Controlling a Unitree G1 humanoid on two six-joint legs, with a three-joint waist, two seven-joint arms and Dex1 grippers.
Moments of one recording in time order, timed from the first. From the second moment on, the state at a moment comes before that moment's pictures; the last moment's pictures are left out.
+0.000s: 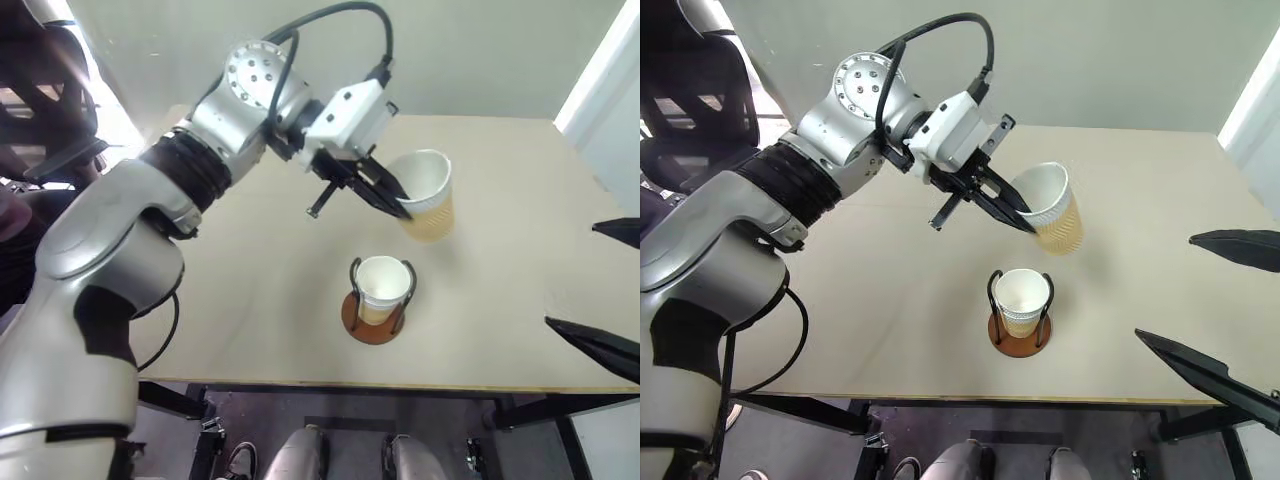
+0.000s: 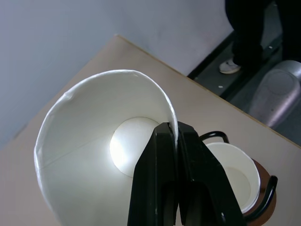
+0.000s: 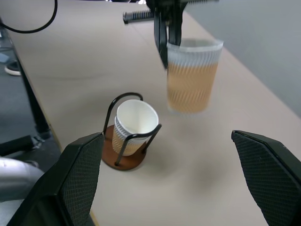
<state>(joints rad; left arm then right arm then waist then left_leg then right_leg) -1.70 0.63 -1.16 0.72 -0.99 -0.42 -1.59 0.11 -1.37 -1.65 -0.83 1.79 1.35 0.53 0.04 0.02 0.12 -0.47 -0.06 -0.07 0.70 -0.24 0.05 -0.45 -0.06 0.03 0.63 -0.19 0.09</state>
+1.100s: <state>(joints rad) -1.84 0.65 -1.70 0.70 -1.08 -0.68 -1.59 0.61 -1.26 -2.06 -0.89 1.97 1.17 0.42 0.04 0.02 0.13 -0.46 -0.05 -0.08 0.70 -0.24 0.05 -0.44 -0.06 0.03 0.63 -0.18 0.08</state>
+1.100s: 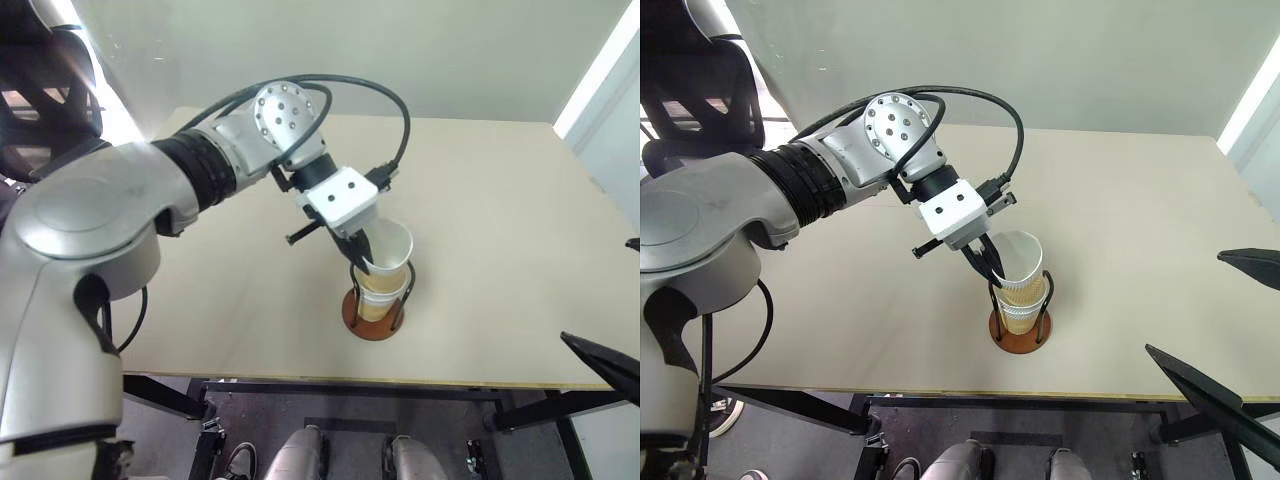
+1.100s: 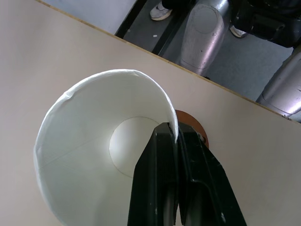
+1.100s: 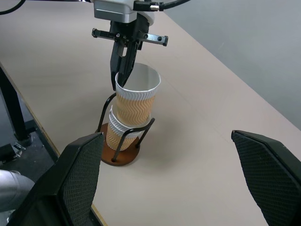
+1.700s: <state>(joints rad) -1.81 0.60 -1.70 0.77 -1.04 -0.63 -1.59 0.75 -1.22 -2.11 -0.91 1.94 1.07 0.46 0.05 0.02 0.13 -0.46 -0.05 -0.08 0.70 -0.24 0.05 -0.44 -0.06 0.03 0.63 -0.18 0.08</state>
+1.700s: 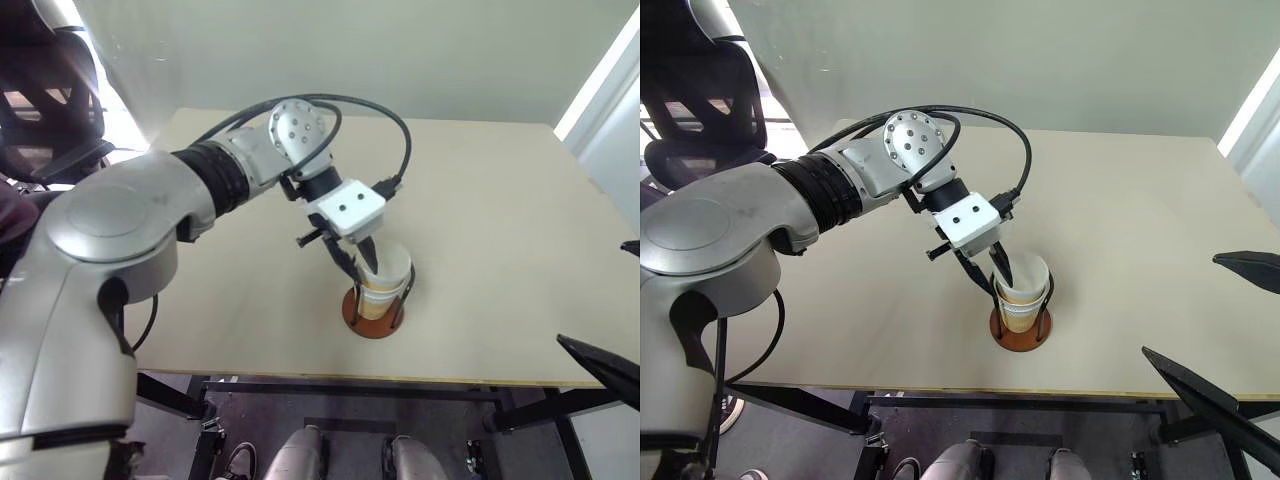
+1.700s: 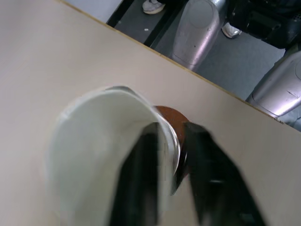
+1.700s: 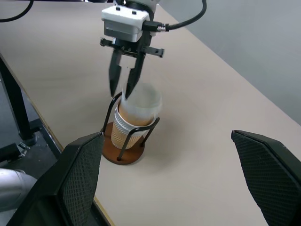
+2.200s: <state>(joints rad) -1.75 0.65 -1.34 0.77 -1.10 -0.44 -1.59 0.71 -1.24 -1.94 -0.92 1.81 0.96 0.54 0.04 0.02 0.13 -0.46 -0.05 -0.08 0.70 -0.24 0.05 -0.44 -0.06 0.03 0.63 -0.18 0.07</state>
